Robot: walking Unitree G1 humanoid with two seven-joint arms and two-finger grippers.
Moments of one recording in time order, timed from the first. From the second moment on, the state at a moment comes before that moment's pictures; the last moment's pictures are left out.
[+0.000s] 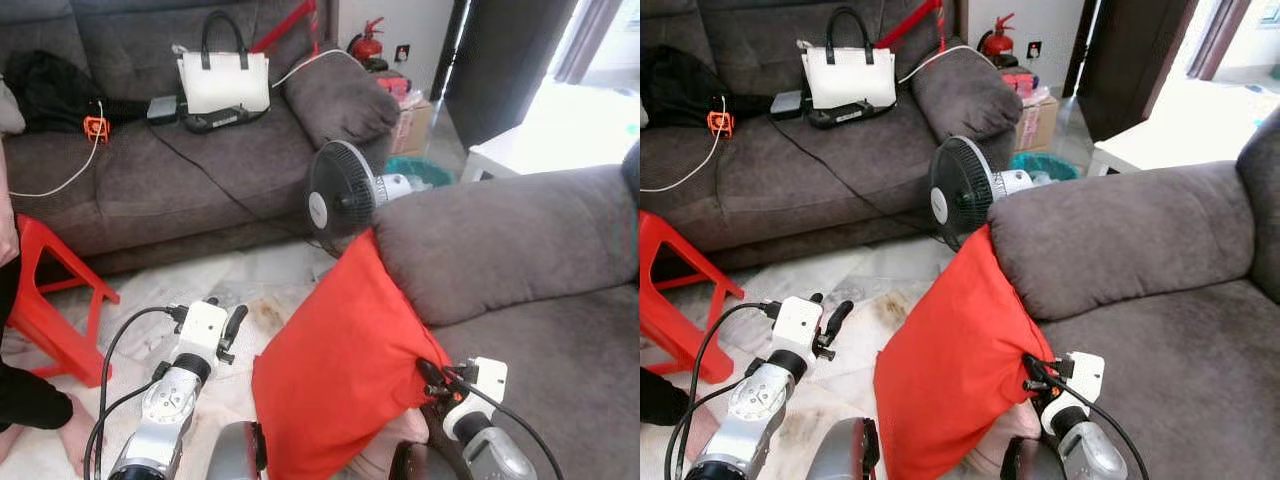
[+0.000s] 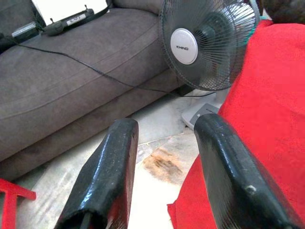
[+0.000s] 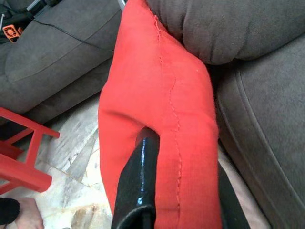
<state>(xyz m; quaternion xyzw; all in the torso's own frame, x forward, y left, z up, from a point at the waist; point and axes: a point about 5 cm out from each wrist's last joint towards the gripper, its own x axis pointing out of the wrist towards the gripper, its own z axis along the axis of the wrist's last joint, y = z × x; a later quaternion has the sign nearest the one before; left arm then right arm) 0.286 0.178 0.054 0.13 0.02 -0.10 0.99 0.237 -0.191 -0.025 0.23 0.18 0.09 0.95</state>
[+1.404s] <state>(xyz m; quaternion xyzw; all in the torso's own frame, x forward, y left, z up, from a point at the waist) 0.286 0.179 0.053 0.14 0.02 -0.10 0.98 0.243 -0.186 -0.022 0.23 0.17 0.09 0.95</state>
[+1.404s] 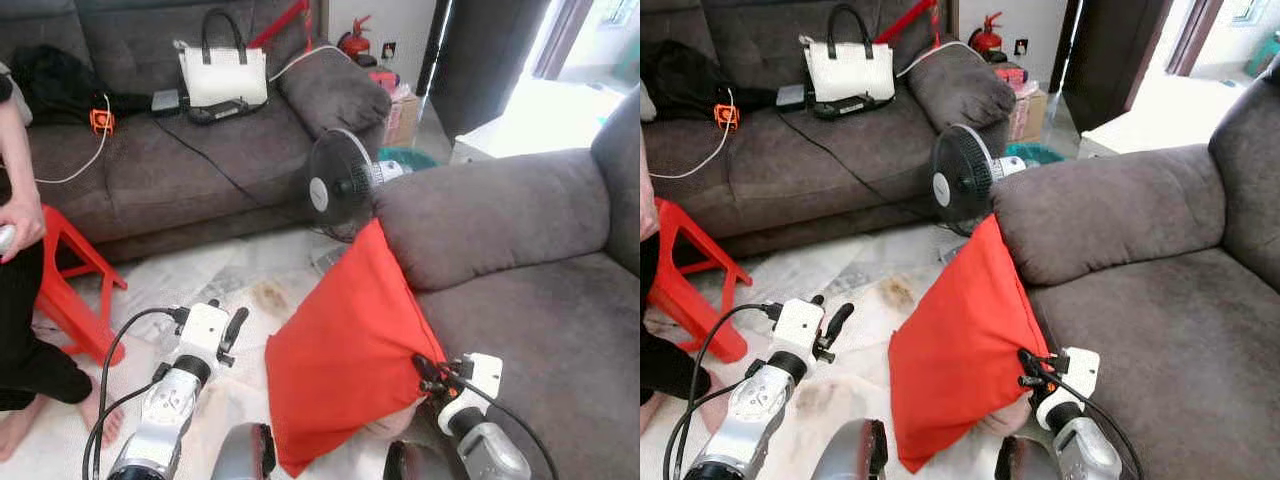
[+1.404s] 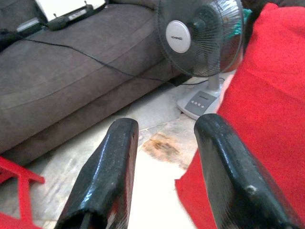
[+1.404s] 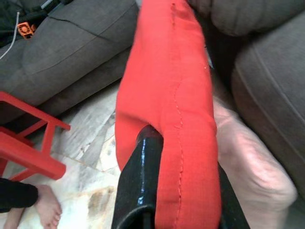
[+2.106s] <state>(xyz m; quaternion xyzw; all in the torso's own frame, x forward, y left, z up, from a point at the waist) 0.288 0.179 0.055 0.14 0.02 -0.10 0.98 0.240 -0.185 -0.025 0.23 0.18 0.09 0.95</state>
